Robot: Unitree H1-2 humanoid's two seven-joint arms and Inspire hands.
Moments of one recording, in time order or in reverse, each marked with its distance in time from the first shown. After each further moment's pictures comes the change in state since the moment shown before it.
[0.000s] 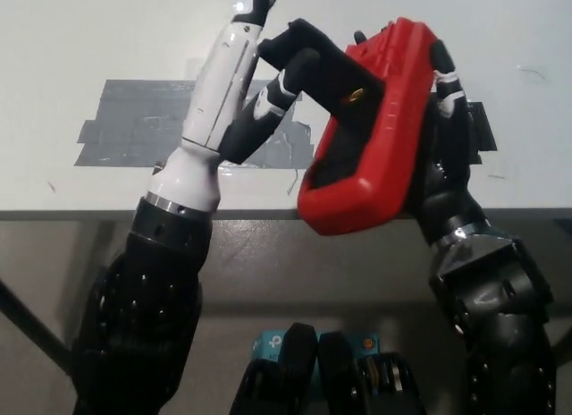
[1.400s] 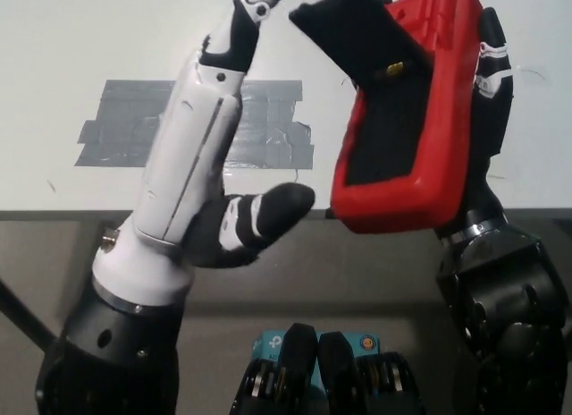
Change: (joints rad) left_arm 0.017 -0.051 -0.014 -0.394 0.049 0.095 -0.118; right_arm -0.018 0.063 -0.037 -0.117 0.140 -0.019 -0.119
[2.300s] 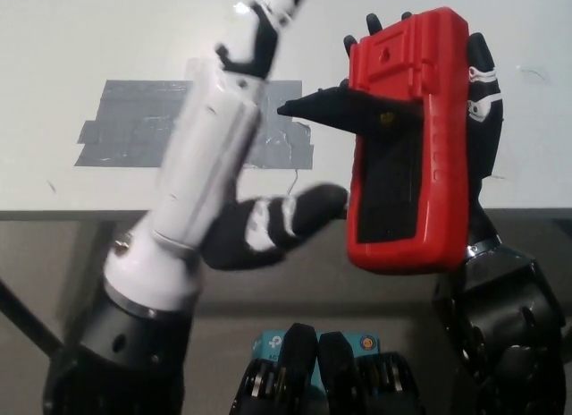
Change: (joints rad) left_arm 0.038 -0.003 -0.049 -0.003 0.079 0.029 -0.044; right_arm 0.052 0.002 0.045 -0.033 0.016 -0.002 -0.027
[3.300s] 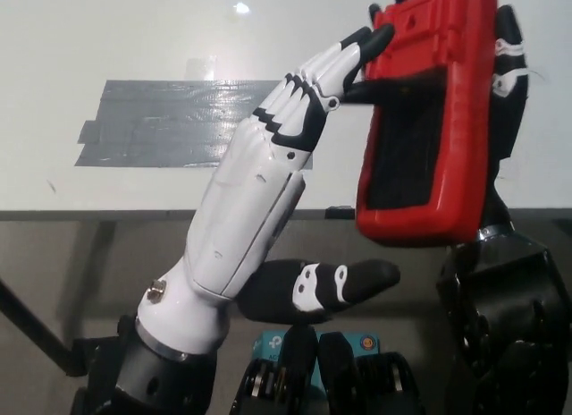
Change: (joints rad) left_arm 0.109 -0.022 -0.069 0.004 0.094 -0.093 -0.010; right_arm -0.071 0.061 -0.037 -0.067 -0.025 -0.077 -0.156
